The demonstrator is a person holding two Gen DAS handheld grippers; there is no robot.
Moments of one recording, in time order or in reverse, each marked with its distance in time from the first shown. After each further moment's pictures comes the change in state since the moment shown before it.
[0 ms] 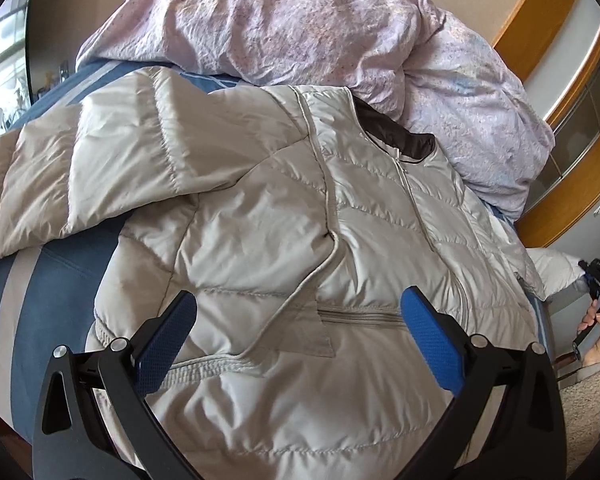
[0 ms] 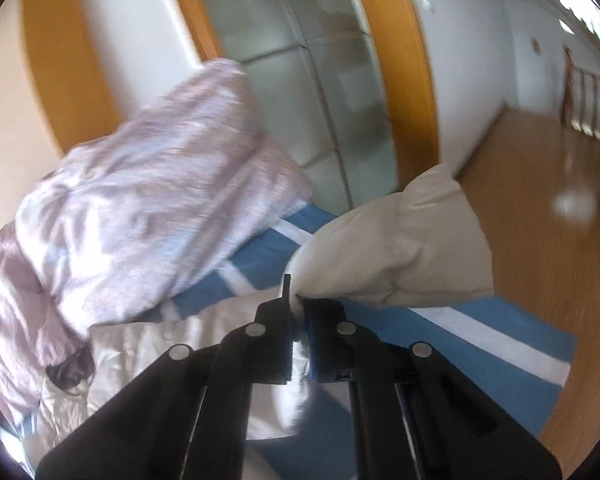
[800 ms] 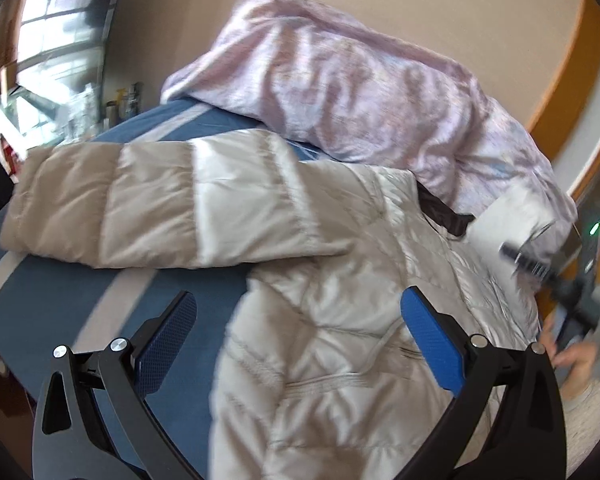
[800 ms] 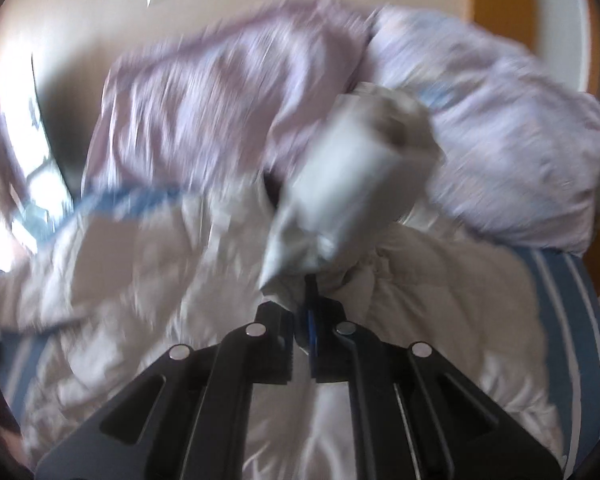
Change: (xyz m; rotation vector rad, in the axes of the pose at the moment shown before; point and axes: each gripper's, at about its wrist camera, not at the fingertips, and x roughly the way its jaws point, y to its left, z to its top) left arm -0.067 0.072 -0.003 -0.153 -0.236 0.123; right arm -0.050 0.329 -0.216 -0.802 0.258 0.477
